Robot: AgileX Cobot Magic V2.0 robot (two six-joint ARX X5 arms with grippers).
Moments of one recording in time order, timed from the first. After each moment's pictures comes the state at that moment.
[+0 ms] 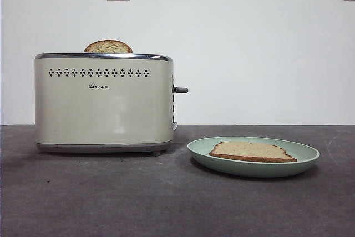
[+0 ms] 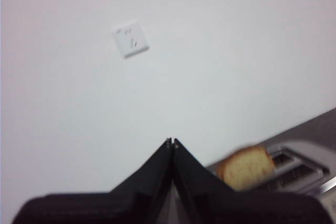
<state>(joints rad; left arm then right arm) 0.03 0.46 0.70 -0.07 0.21 0.30 0.47 0.73 1.01 -1.17 -0.49 0.01</state>
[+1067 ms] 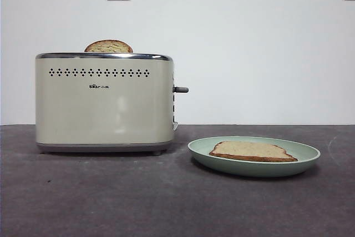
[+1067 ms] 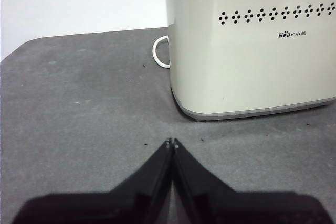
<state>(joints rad) 0.04 0.00 0.02 -0.18 0.11 0.06 0.47 0.73 1.01 -1.17 -0.49 0.01</state>
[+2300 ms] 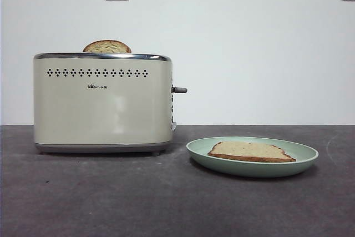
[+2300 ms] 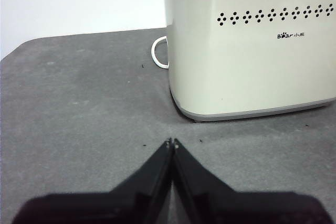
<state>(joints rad) 0.04 0.00 0.02 -0.18 0.11 0.06 0.04 0.39 0.83 -0.57 -0.45 -0.18</state>
